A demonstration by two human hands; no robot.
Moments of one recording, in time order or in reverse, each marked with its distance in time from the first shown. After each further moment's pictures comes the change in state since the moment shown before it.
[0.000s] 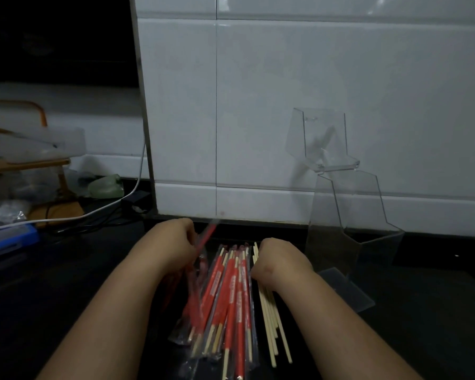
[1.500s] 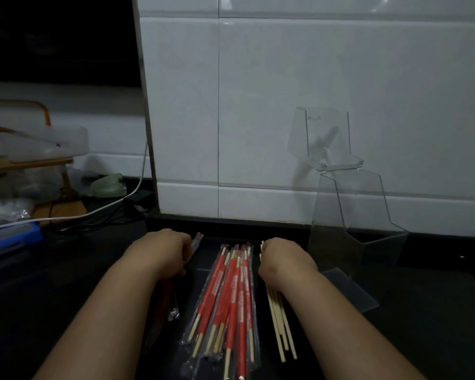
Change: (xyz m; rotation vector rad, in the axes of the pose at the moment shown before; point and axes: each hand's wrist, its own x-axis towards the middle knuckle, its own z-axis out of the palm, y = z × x) left_hand 0.004 -0.016 0.002 0.333 -0.234 -0.003; right_hand -0.006 0.000 -0.010 -0.070 -0.068 0.020
